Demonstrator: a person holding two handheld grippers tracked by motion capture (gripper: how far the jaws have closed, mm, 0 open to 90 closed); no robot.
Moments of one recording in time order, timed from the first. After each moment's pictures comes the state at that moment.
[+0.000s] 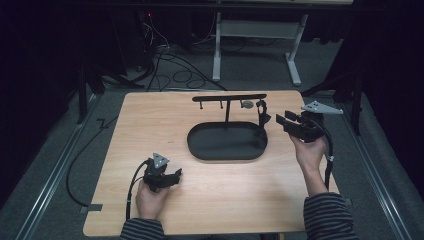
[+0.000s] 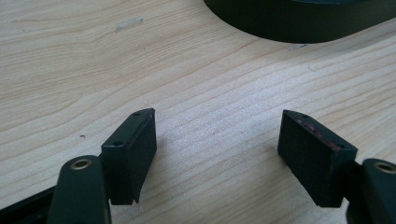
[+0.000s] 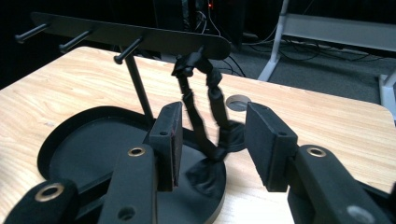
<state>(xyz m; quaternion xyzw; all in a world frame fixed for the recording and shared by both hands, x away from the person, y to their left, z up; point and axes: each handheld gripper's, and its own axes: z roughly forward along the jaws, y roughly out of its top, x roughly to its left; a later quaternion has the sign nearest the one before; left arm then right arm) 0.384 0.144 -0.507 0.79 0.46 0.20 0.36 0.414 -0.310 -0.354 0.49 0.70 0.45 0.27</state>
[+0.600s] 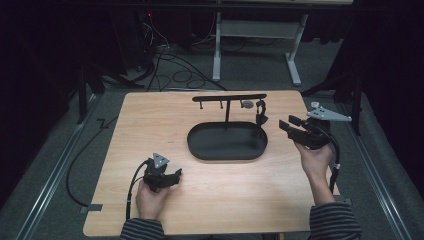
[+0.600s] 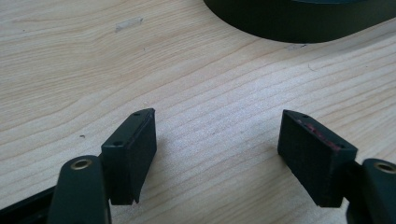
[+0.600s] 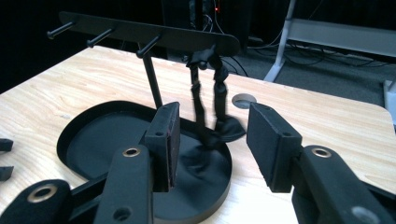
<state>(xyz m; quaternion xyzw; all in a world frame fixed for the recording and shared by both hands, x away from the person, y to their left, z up) 0.384 0.144 -0.507 0.79 0.46 0.20 0.36 0.389 -0.315 -0.349 0.47 0.70 0.46 0.27</state>
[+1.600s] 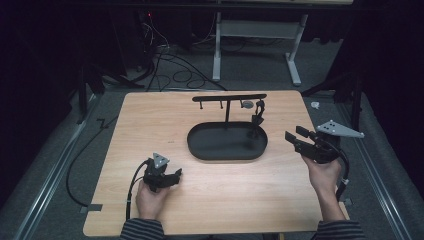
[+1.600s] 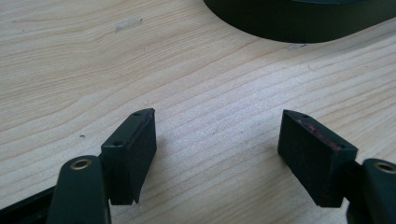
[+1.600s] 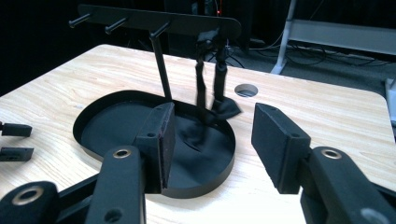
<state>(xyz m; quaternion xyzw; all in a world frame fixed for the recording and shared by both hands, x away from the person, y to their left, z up) 0.384 0.144 -0.507 0.79 0.46 0.20 0.35 0.352 -0.326 -0.357 0.47 0.70 0.47 0.26</state>
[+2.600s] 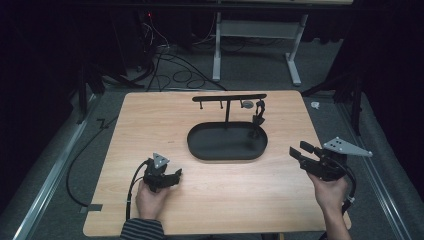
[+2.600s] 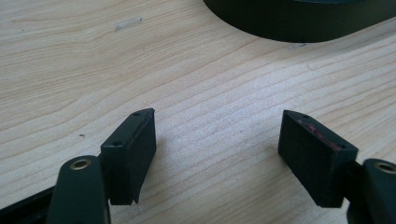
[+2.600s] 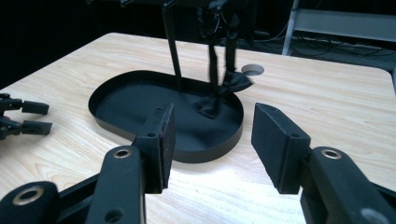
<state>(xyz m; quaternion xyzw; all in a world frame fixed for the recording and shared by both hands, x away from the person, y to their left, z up) 0.383 0.144 -0.507 0.79 0.46 0.20 0.36 0.313 -0.334 -0.374 0.48 0.70 0.47 0.25</state>
